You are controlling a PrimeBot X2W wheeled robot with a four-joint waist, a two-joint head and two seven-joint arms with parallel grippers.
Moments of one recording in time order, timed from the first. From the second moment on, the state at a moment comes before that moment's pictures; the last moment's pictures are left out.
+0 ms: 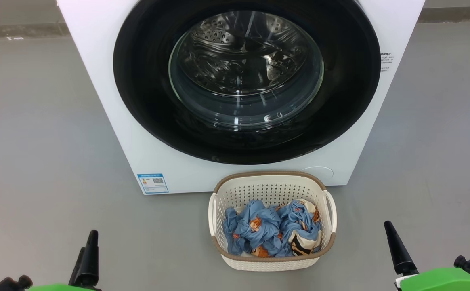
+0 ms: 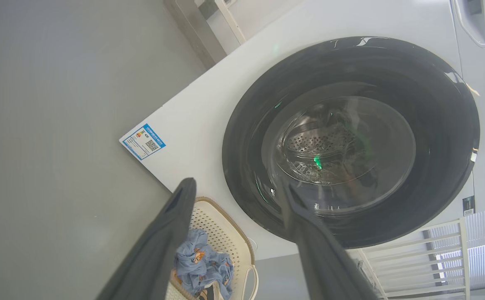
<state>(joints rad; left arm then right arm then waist) 0.00 0.04 0.05 0.22 -1.10 -0.13 -0.03 -0.03 -0.07 -0.06 0.33 1.15 0.13 -0.03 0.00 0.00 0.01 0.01</state>
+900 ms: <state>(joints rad) 0.00 0.04 0.08 0.22 -0.71 -0.13 -0.11 -0.05 -0.10 -0.01 0.33 0.87 0.13 -0.10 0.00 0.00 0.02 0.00</state>
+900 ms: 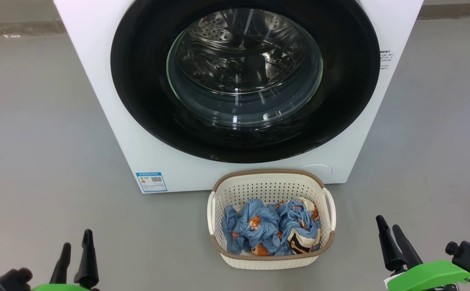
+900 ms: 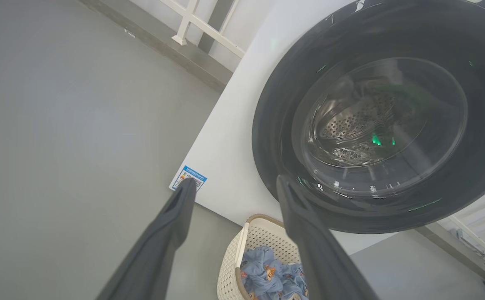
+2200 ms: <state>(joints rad) 0.00 0.06 0.08 0.18 -0.28 -0.13 -0.21 -0.06 -0.14 0.02 0.32 0.46 0.13 -0.21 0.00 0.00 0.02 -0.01</state>
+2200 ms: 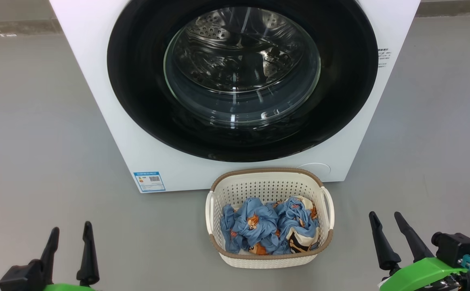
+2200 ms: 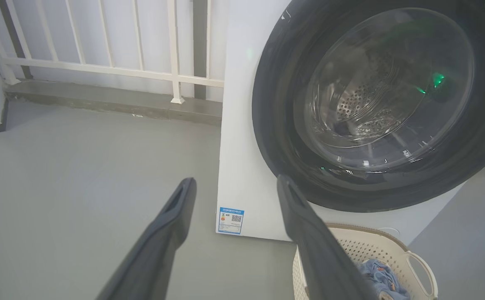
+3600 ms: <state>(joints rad) 0.02 0.09 0.06 0.18 -0.15 -0.13 -0.26 -0.04 -0.13 -0.02 0.33 0.24 0.13 -0.25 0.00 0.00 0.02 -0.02</state>
